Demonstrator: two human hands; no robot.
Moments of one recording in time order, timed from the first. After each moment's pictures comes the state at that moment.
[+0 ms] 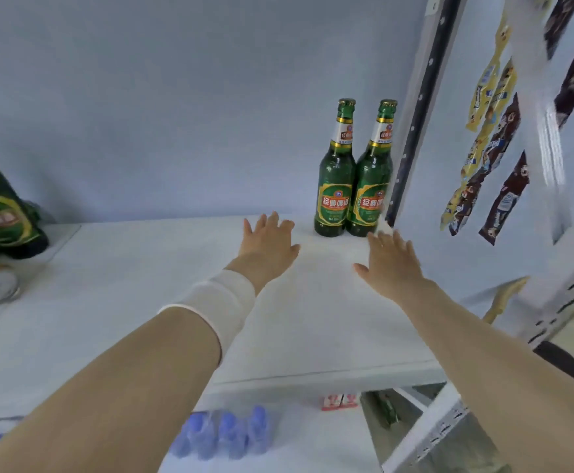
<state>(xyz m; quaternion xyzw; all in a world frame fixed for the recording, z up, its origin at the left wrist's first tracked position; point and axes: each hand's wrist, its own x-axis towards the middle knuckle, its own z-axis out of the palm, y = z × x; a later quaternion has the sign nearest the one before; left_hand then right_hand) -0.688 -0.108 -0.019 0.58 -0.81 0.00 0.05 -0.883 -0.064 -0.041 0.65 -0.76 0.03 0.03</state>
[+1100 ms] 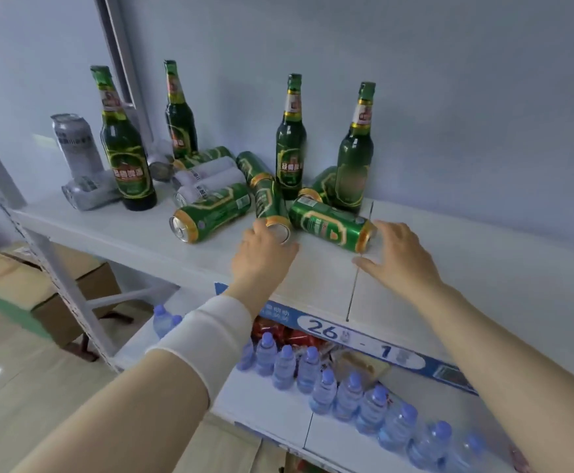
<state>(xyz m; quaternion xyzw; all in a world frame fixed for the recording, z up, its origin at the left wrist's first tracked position) -0.176 0.035 -0.038 0.80 -0.48 -0.15 0.32 -0.366 -0.021 -0.029 0.81 -0.56 0.18 -0.06</state>
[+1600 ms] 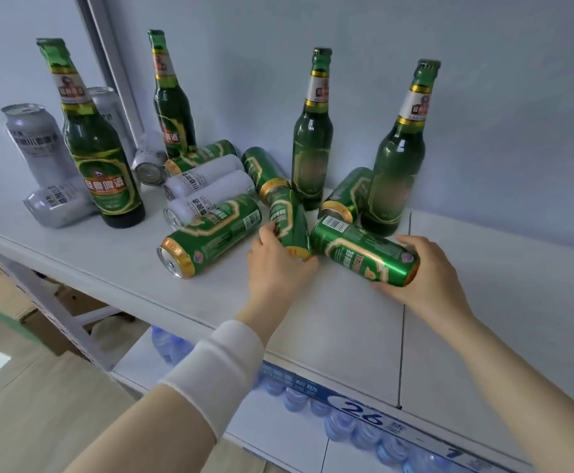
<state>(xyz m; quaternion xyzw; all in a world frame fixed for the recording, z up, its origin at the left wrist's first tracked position) -0.131 -0.062 -0.073 0.78 -0.43 -0.19 0.42 -0.333 -0.107 -0.070 0.77 -0.54 0.30 -0.18</state>
